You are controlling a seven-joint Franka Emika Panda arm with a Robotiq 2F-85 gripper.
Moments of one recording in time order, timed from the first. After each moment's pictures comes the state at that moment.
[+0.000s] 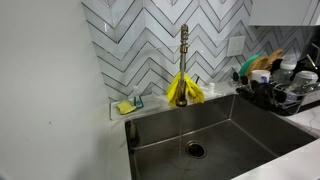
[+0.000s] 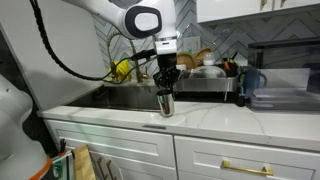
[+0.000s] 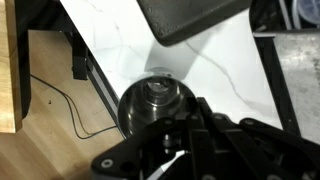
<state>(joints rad) -0.10 -0.18 -0.06 -2.29 0.07 2.18 1.20</state>
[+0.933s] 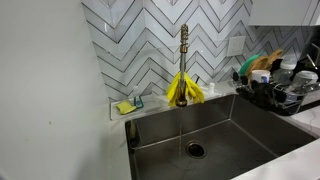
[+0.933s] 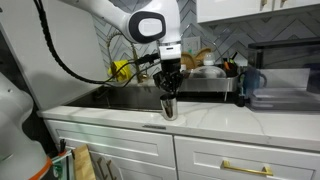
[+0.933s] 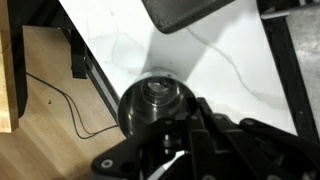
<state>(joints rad) -0.12 -0.14 -0.07 -2.29 0.07 2.21 1.19</state>
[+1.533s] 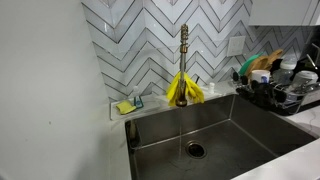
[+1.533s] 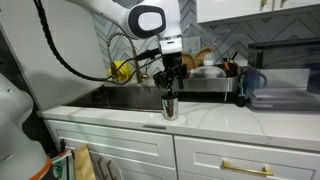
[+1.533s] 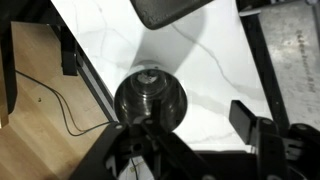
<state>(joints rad) -0.12 -0.16 -0.07 -2.26 0.07 2.22 1.19</state>
